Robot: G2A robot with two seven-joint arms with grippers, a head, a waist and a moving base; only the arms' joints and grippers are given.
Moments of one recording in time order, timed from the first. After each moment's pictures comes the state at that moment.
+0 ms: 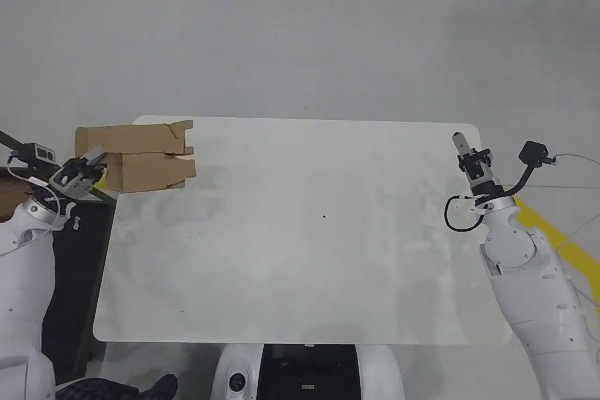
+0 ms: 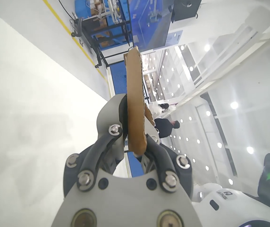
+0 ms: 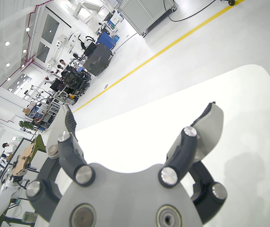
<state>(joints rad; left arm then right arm) 1.10 -0.88 -1.71 -0.85 -0.65 -0.60 -1.16 -1.17 -1.08 1.34 -1.27 -0.28 -0.35 -0.04</state>
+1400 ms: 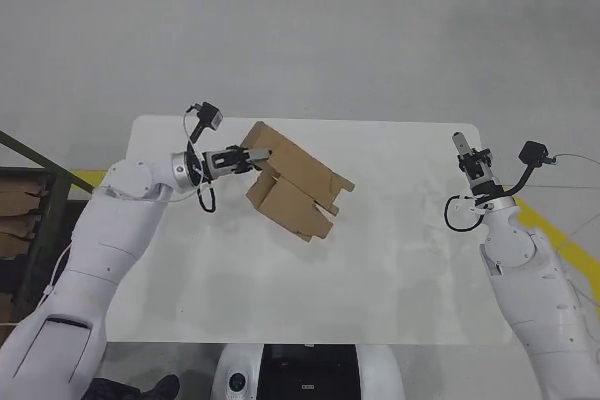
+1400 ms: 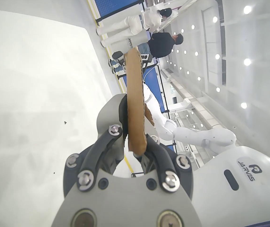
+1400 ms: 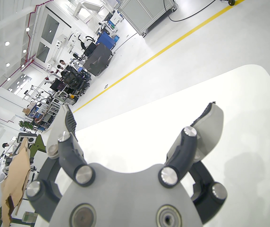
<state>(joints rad) 0.87 -1.02 -1.11 -1.18 -0.46 -0.47 -1.08 -1.17 -1.08 1.34 -1.27 -0.28 -0.35 -0.04</state>
